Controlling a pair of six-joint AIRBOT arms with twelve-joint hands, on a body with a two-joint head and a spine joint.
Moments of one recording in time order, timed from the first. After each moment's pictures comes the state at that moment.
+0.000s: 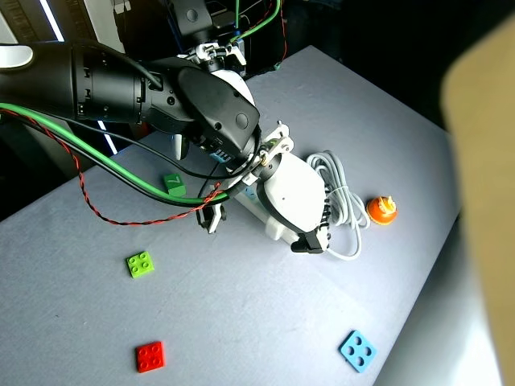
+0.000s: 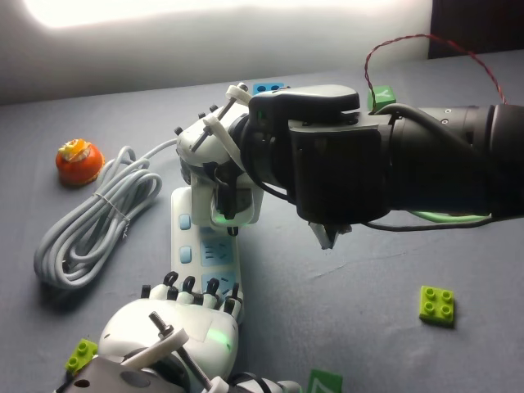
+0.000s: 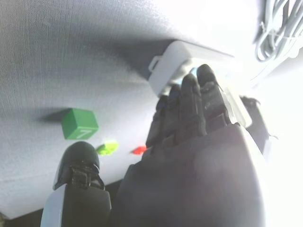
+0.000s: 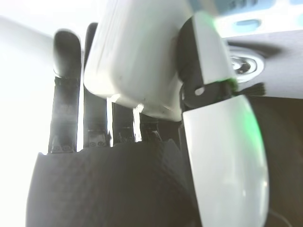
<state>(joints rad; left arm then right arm) 0.46 -1.16 0.45 -1.81 -1.25 2.46 -0.15 -1.68 1.32 2.05 0.55 -3.01</state>
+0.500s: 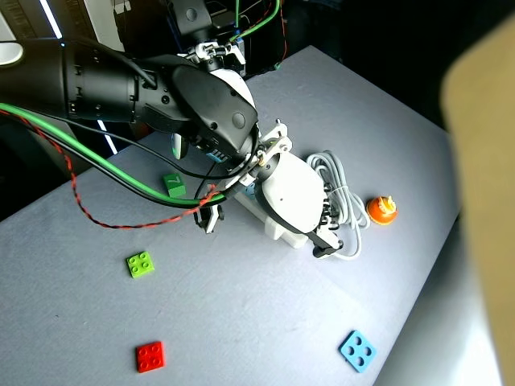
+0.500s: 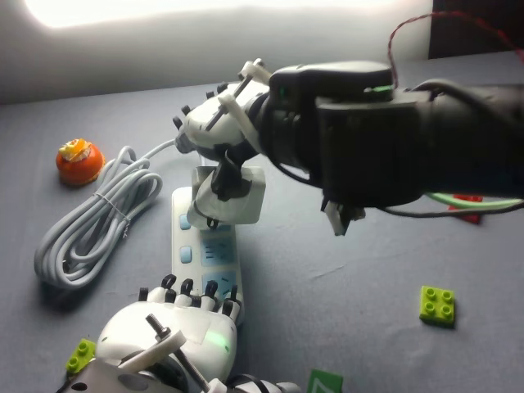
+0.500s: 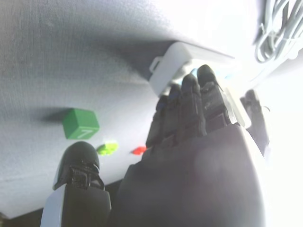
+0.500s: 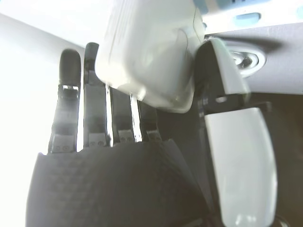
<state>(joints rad) 0.46 -1.16 0.44 -1.81 -1.26 2.45 -0.11 -1.60 1.24 2.05 0.54 -3.01</state>
